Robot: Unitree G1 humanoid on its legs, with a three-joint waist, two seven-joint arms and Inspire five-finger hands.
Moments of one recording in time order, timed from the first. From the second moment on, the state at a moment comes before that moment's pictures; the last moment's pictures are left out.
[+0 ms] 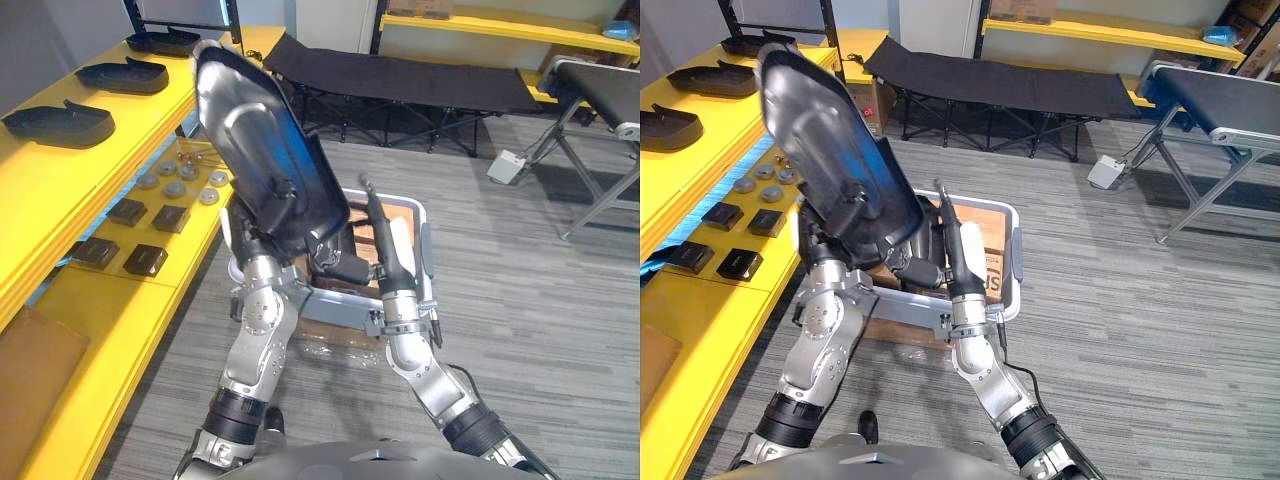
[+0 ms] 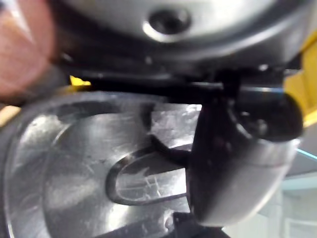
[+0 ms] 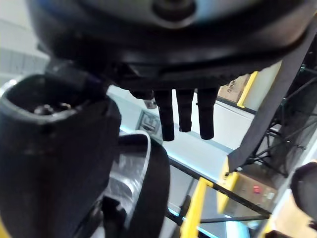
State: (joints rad) left arm -0.11 -0.01 -0.23 -0.13 -0.16 -0.15 0.62; right arm -0.07 -0.16 0.45 0.08 -0.30 -0.37 -0.55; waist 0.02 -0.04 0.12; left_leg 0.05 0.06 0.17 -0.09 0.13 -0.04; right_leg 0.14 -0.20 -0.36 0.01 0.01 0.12
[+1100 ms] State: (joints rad) left arm 0.36 0.01 0.21 -0.34 -0.07 -0.32 0.56; right arm 0.24 -0.12 0.04 0.12 0.36 -0.18 -0.10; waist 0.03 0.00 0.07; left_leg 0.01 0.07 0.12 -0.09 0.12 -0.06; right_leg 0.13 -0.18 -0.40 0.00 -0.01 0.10
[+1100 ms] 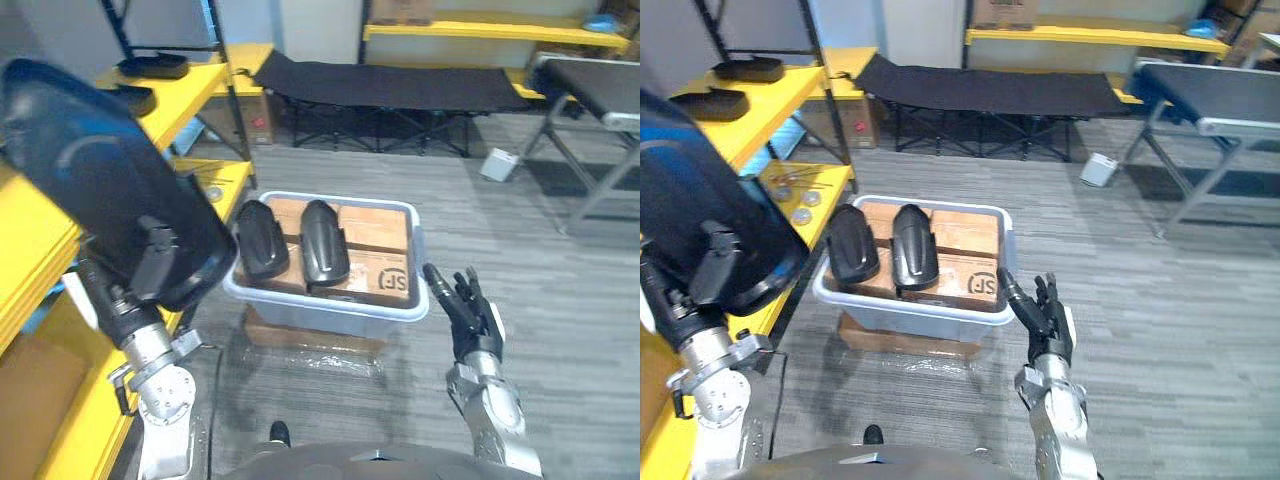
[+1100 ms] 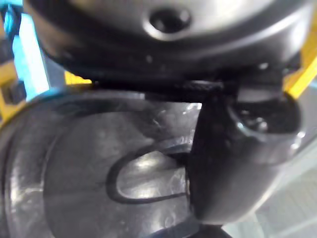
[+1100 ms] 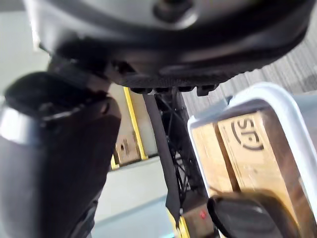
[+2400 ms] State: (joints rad) left arm 0.36 0.03 0.14 -0.32 -0.15 -0.32 0.18; right arm 0.16 -0.06 0.02 0.11 0.32 -0.29 -0.07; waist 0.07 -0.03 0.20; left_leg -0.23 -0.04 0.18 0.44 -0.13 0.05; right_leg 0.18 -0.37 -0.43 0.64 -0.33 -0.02
